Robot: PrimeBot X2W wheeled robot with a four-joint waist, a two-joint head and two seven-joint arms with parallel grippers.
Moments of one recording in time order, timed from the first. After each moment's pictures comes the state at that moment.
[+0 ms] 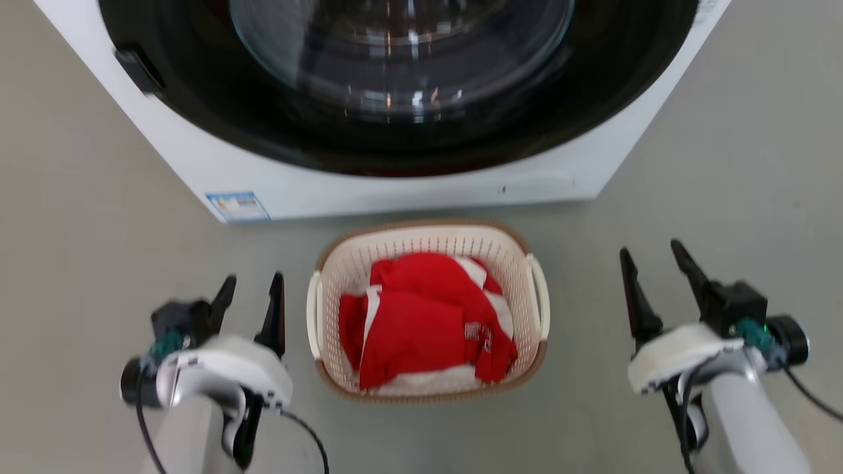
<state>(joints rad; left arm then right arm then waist) -0.35 0.04 0.03 0.62 -0.18 -0.12 -0.25 -0.33 -0.06 -0.07 0.52 -0.05 0.12 -0.25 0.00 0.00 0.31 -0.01</state>
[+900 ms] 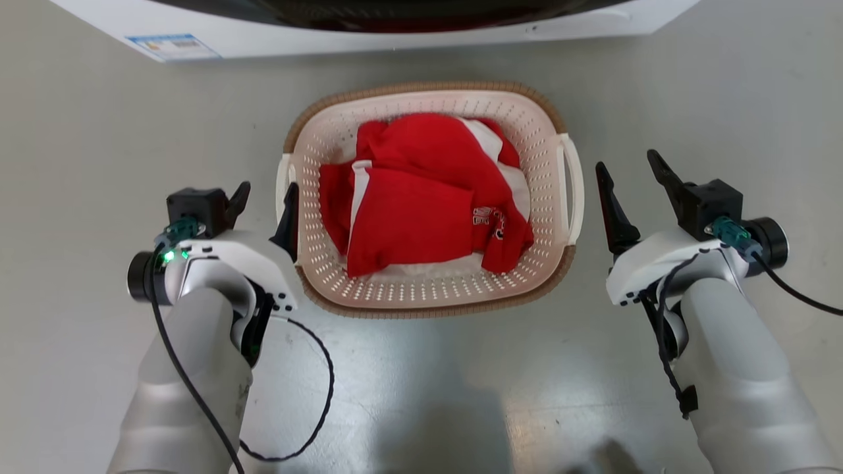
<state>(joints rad) -0.72 0.06 -0.05 0.94 -0.20 -0.12 -0.25 -0.64 -0.06 -0.02 0.77 -0.05 0.12 -0.25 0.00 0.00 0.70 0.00</state>
